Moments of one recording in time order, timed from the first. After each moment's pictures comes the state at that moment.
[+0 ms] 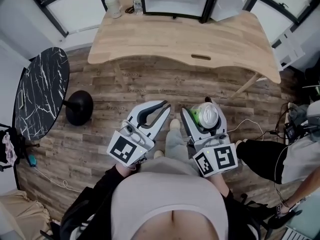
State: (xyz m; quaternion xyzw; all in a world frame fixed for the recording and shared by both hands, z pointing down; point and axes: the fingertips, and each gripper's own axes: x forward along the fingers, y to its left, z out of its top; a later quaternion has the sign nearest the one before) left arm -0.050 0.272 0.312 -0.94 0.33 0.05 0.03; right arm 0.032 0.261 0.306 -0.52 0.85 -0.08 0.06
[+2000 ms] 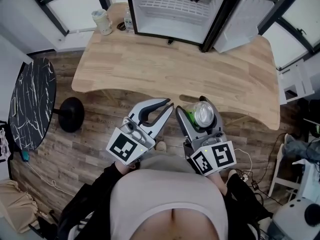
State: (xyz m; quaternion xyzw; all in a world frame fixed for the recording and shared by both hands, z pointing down) left arm 0.035 0.023 0.300 -0.93 0.37 0.06 0.03; right arm 0.094 0.005 0.304 -0.44 0.89 -0.11 0.05
